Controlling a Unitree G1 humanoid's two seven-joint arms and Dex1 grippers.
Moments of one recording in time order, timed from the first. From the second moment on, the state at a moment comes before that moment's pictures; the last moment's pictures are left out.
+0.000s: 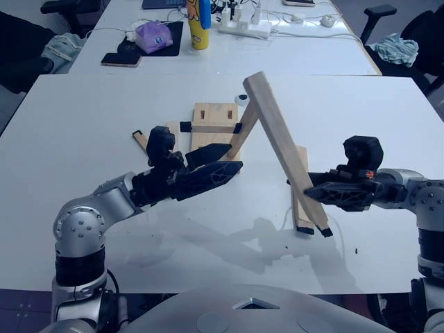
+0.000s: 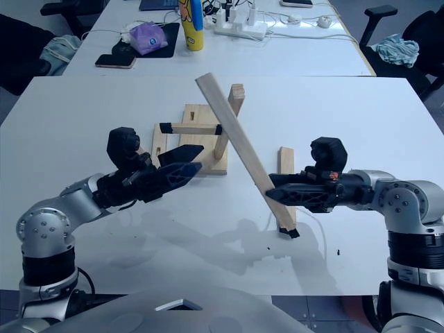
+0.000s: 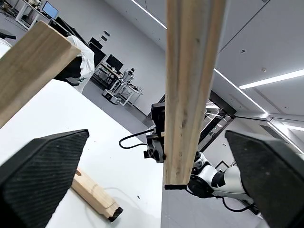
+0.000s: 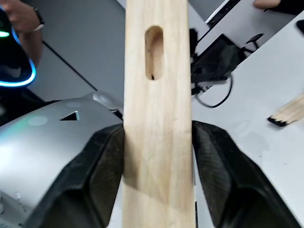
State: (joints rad) left arm -0.13 0.39 0.12 -0.47 -1.44 0.98 -0.52; right arm -0.19 -0.78 -0.12 -0.17 1.11 1.16 1.49
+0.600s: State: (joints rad) left arm -0.23 0.45 0.03 -0.44 -1.58 1.02 -0.47; right arm -0.22 -0.85 0.11 -0.16 0.99 1.00 1.61
